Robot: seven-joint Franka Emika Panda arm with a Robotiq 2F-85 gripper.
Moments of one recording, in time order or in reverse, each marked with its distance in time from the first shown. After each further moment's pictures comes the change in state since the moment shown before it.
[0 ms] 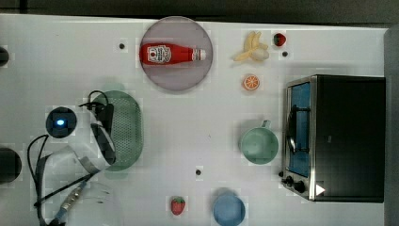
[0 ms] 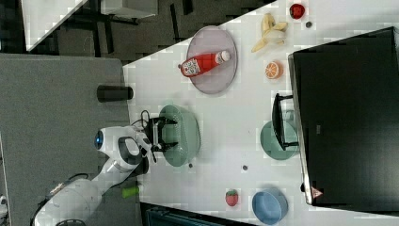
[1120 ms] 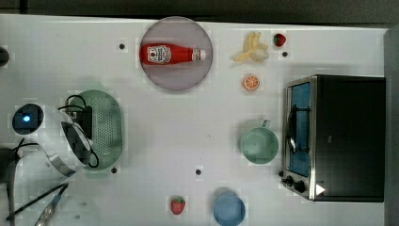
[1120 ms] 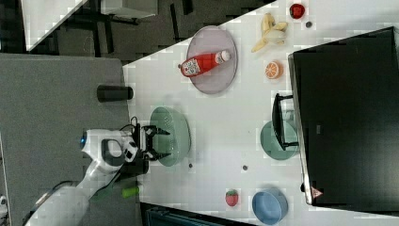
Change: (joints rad) arm 0.056 -0.069 0.005 0.056 -0.007 -0.297 -0.088
